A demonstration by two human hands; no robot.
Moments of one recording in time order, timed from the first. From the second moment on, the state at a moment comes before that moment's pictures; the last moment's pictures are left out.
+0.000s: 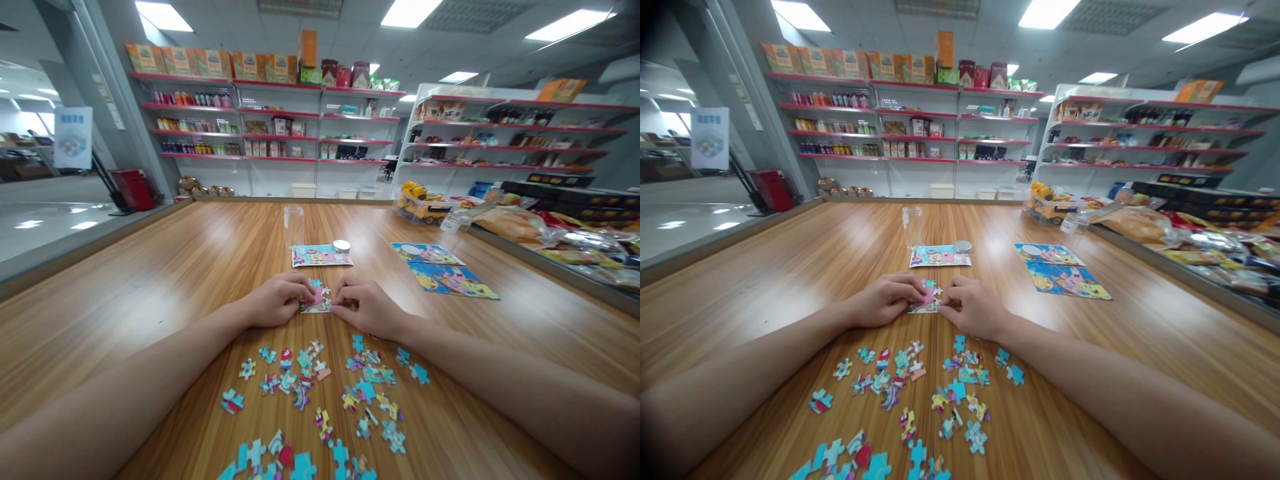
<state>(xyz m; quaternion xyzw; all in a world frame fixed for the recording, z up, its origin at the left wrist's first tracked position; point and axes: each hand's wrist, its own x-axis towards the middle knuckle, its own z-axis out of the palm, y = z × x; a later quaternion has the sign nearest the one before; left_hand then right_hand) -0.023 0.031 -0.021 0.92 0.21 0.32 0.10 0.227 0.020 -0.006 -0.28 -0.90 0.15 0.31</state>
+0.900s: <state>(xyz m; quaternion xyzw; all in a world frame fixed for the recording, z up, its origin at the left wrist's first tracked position) -0.021 0.029 -0.019 0.92 0.19 0.33 0.10 0.225 0.014 -0.003 -0.27 -0.92 0.07 0.29</state>
